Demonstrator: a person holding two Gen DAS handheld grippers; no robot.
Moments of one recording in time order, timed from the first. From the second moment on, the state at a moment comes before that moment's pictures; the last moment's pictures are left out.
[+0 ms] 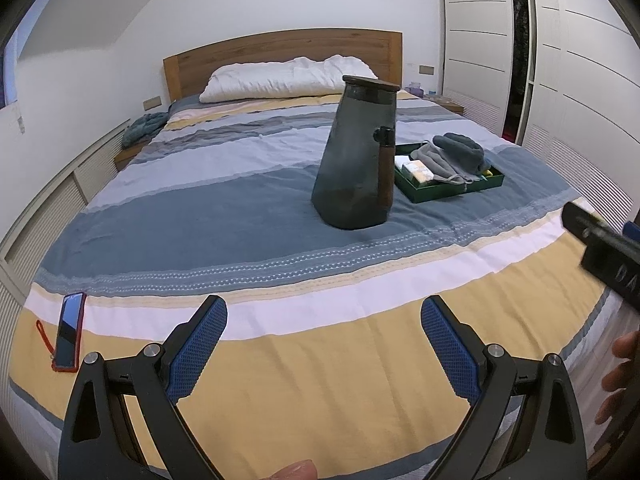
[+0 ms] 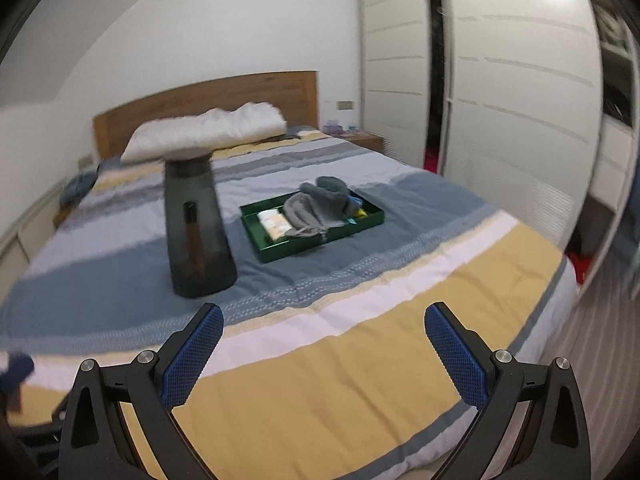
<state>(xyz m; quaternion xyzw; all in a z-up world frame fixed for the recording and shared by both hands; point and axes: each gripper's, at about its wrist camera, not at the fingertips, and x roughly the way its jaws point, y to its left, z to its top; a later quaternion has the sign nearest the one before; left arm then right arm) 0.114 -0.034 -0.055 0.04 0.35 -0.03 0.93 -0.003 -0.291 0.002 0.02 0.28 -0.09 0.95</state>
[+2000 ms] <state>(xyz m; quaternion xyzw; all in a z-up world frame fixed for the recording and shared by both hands) 0.059 0.012 -0.069 0.02 0.36 0.00 0.93 -0.060 -0.276 -0.016 -0.02 0.30 -0.05 0.95</state>
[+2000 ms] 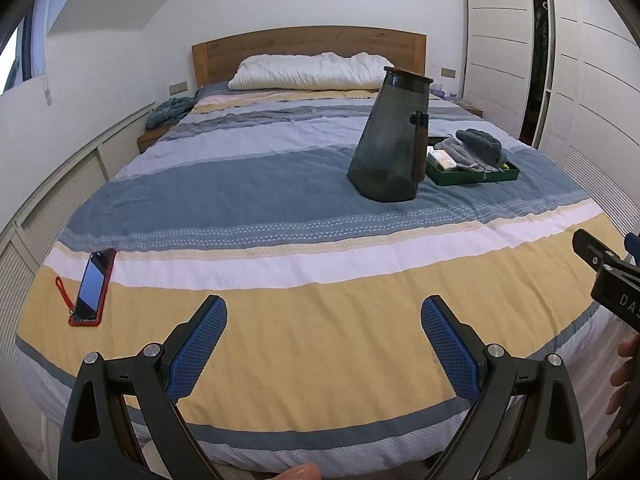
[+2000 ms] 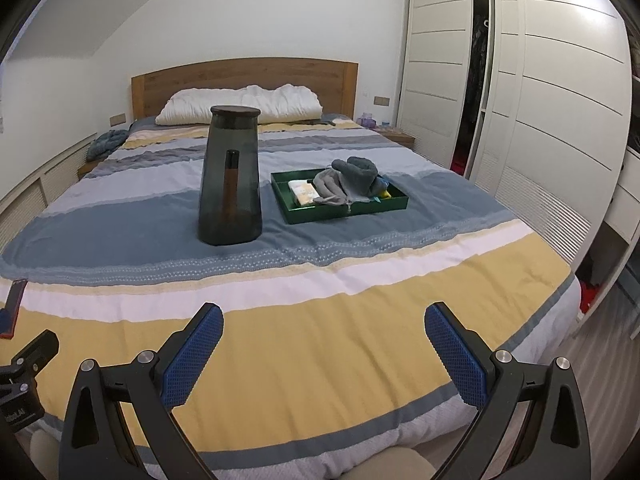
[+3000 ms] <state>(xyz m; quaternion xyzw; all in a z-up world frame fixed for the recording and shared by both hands) 0.046 0.014 -0.055 0.02 0.33 0.01 0.94 -0.065 -0.262 -0.014 -0.04 0.30 -0.04 0.95</state>
